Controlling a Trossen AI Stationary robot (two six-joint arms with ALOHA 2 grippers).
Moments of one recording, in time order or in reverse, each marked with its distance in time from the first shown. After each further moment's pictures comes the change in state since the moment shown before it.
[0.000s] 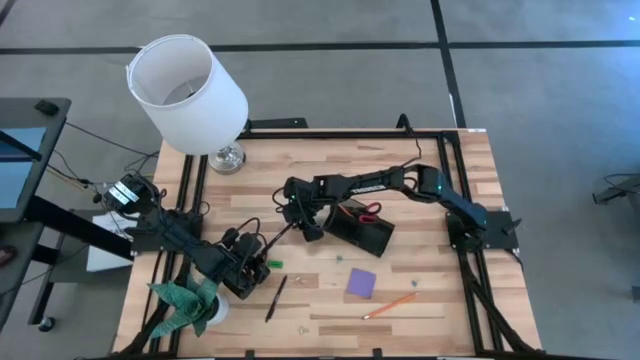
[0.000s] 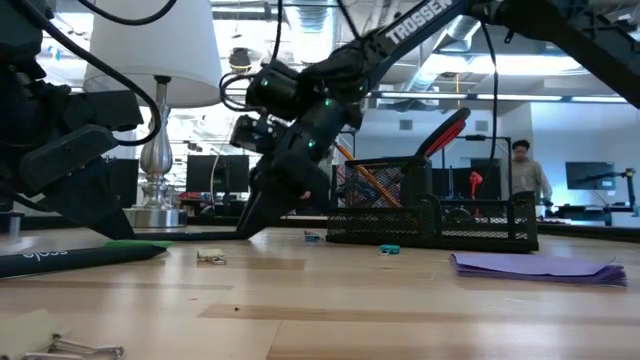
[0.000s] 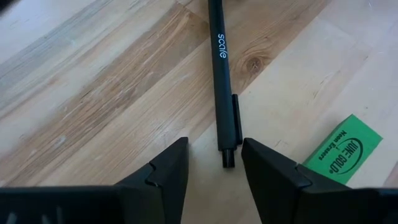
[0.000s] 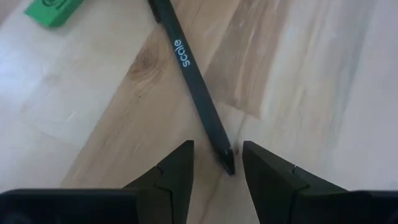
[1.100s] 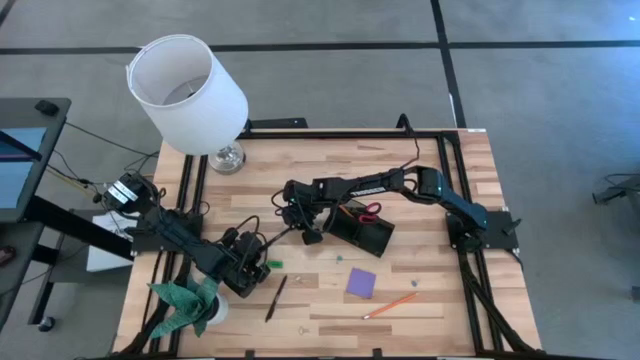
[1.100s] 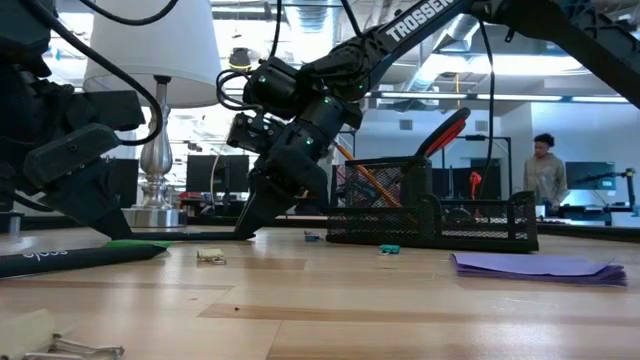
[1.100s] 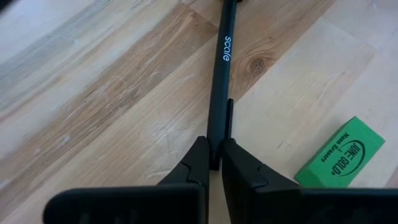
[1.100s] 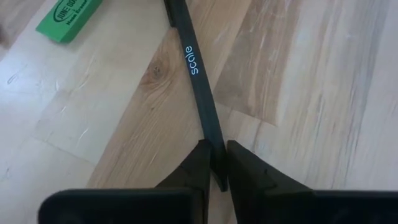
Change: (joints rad) left arm 0.016 0.000 0.000 0.006 0.011 0.008; right arm 0.019 0.017 -0.001 0.010 0.003 0.067
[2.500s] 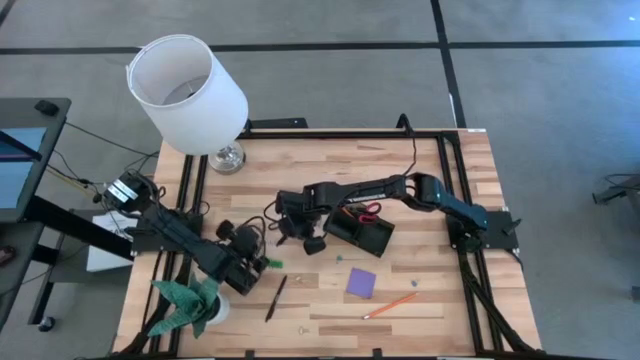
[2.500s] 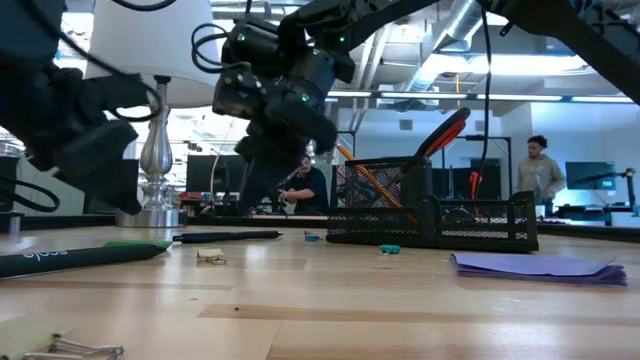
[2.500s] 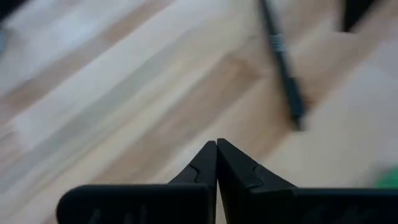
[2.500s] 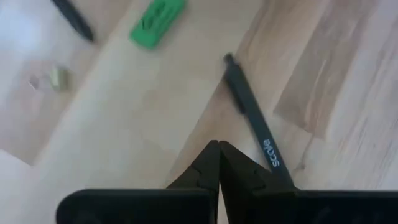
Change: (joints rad) left arm 0.006 -0.027 0.076 -0.306 -0.132 -0.089; right arm 0.079 0.005 0.233 -0.362 0.041 -0.059
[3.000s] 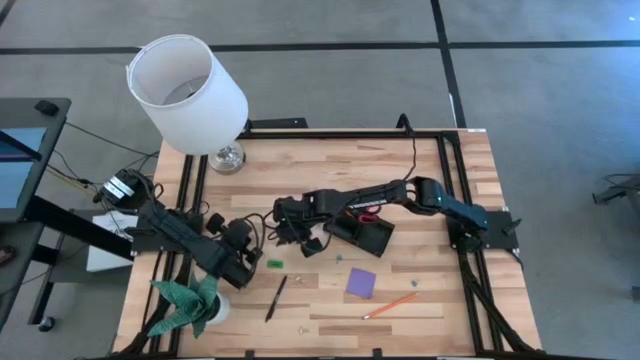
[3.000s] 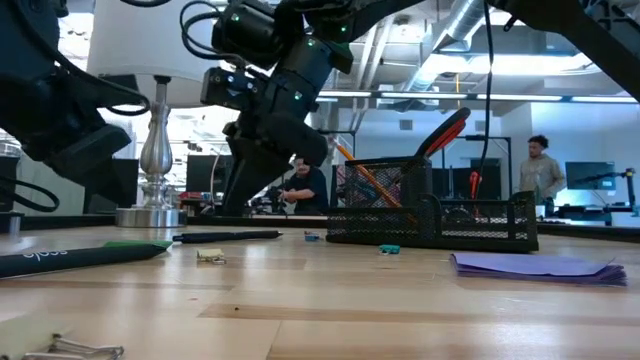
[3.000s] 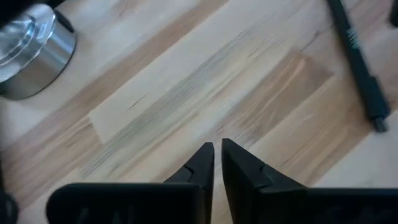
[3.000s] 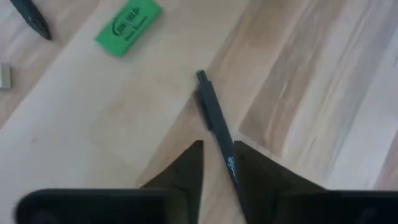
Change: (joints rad) left arm 0.018 -0.044 0.000 -0.214 0.018 -0.065; right arm 0.044 -0.001 0.000 0.075 0.175 -0.078
